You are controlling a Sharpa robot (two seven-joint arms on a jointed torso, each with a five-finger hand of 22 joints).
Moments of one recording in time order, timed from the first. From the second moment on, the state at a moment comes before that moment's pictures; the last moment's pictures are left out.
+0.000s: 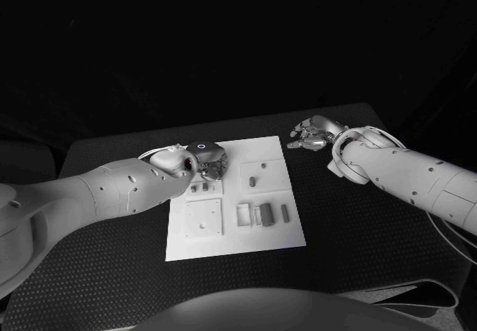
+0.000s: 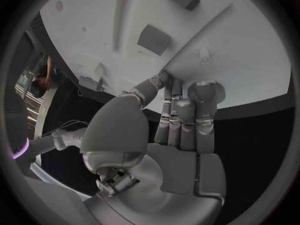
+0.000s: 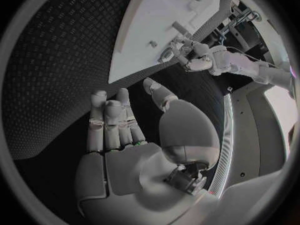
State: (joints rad) left arm 1.16 -0.49 -0.23 0.97 -1.58 -0.31 0.07; left_hand 1.20 -0.10 0.60 -0.29 0.11 1.01 0.12 0.38 0.42 1.27 0.04 0.14 0.30 1.23 -0.07 1.32 0.67 0.05 1.41 -0.15 0.63 1.31; right arm 1.09 -0.59 0.08 1.02 -1.24 -0.25 -0.01; right_hand 1.01 -0.11 0.44 -0.19 0.26 0.76 0.18 0.25 0.44 0.91 0.08 0.99 0.72 1.05 -0.03 1.43 0.69 0.25 1.05 0.01 0.94 1.31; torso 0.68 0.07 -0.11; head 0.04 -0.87
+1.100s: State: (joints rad) left arm 1.15 -0.54 -0.23 1.01 -1.51 -0.37 0.09; left_hand 1.21 -0.09 0.63 -0.29 0.11 1.03 0.11 0.38 0.43 1.29 0.04 0.13 0.32 1.25 -0.08 1.32 0.67 0.03 1.42 -0.17 0.64 1.31; right arm 1.09 -0.60 0.08 1.02 -1.24 -0.25 -0.01; right_hand 1.01 -0.11 0.44 -0.19 0.26 0.76 0.18 0.25 0.44 0.91 0.08 0.99 0.72 1.05 -0.03 1.43 0.69 0.25 1.04 0.01 0.94 1.31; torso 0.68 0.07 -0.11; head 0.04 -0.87
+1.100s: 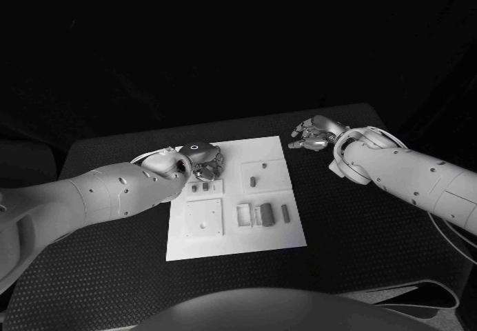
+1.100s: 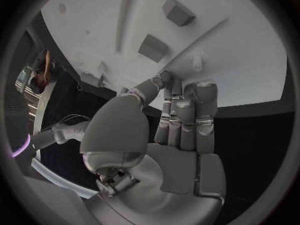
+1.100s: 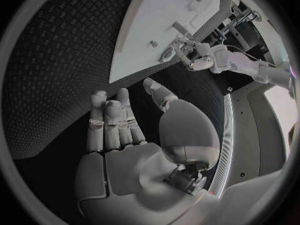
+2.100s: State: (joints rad) left arm 1.19 -0.66 -0.20 1.13 -1.42 -0.39 0.11; left_hand 1.20 -0.09 0.63 -0.29 0.11 1.03 0.11 0.38 0.43 1.29 0.04 0.13 0.32 1.25 -0.07 1.32 0.67 0.02 1.42 -0.17 0.64 1.31; right arm 1.09 -0.61 0.08 1.02 -1.24 -0.25 -0.01; right_hand 1.01 -0.11 0.44 -0.19 0.26 0.76 0.18 0.25 0.44 0.91 0.08 0.99 0.72 1.05 -0.03 1.43 0.69 0.25 1.04 0.01 0.94 1.31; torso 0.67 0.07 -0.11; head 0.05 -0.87
